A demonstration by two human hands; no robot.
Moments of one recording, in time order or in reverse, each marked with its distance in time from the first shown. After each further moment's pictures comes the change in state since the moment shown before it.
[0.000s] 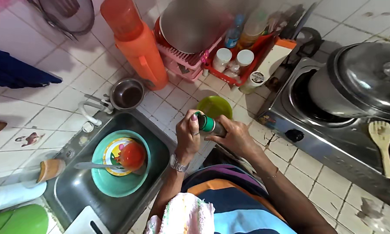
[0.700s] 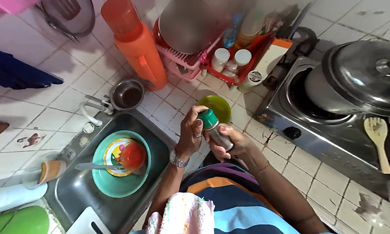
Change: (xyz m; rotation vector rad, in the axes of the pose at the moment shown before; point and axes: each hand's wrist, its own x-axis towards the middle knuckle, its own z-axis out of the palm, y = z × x) left_hand 0.006 0.003 -0.003 -0.202 -0.130 0.175; right_hand 0.007 -0.004 0.000 1.671 -0.713 0.265
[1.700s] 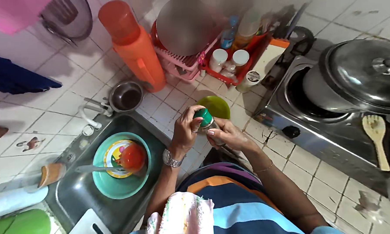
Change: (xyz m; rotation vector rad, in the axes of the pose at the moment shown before) left_hand 0.009 -0.007 -0.014 0.208 -0.080 0.021; right_hand 0.002 -0.010 0.007 -0.638 0.410 -0.025
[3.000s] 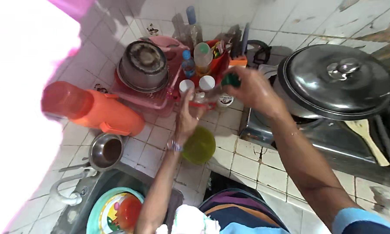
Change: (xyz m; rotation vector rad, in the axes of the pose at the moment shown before) left_hand 0.157 -0.070 0.126 0.033 -0.300 -0.068; right_hand 0.040 -0.099 -0.212 -0.970 0.726 0.049
